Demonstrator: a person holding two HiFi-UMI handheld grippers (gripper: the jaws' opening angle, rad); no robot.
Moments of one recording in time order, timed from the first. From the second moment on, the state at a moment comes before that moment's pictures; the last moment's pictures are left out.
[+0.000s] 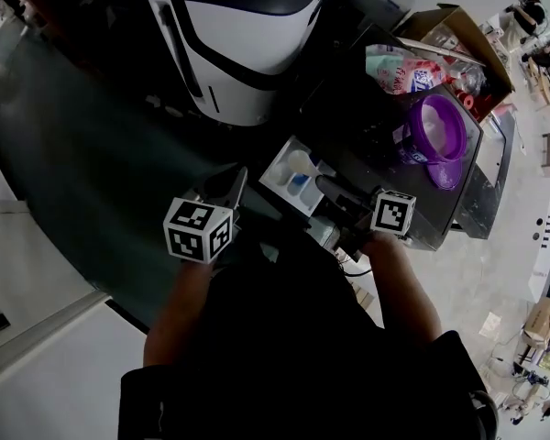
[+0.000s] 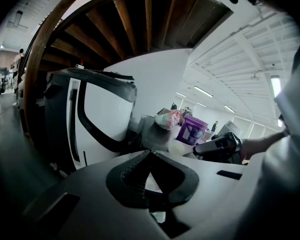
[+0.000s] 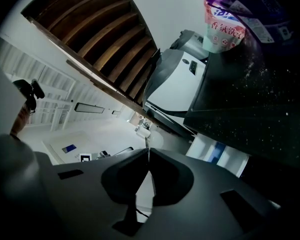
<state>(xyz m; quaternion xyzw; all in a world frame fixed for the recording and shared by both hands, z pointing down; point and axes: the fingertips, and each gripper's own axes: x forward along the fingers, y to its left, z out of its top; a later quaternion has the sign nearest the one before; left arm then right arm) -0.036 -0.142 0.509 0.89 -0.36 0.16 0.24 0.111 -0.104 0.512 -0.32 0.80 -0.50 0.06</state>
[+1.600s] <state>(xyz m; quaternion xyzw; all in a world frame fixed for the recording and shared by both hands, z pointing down) -0.063 -0.127 0.521 0.88 -0.37 0.14 0.26 0.093 -0.100 0.586 -0.38 0.82 -0.37 -0.21</state>
